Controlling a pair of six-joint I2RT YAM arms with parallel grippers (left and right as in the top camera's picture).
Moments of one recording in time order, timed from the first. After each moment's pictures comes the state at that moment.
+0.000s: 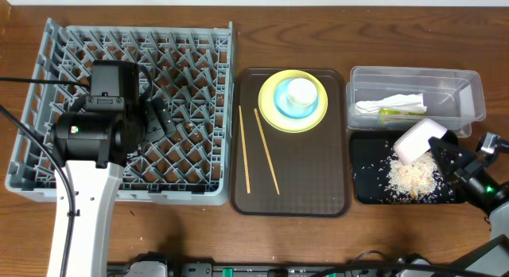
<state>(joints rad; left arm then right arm) -0.04 1.27 1.40 -1.27 -0.19 -0.44 -0.88 1.36 0.64 -0.48 -1.52 0.21</state>
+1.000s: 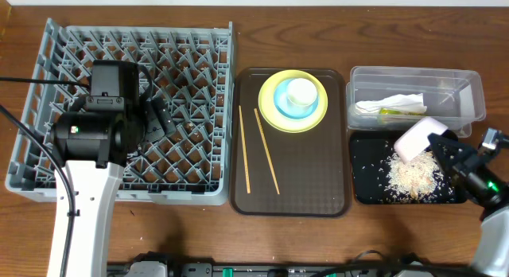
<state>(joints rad) -0.04 1.27 1.40 -1.27 -0.19 -0.44 -0.84 1.21 0.64 -0.43 -1.41 0.43</state>
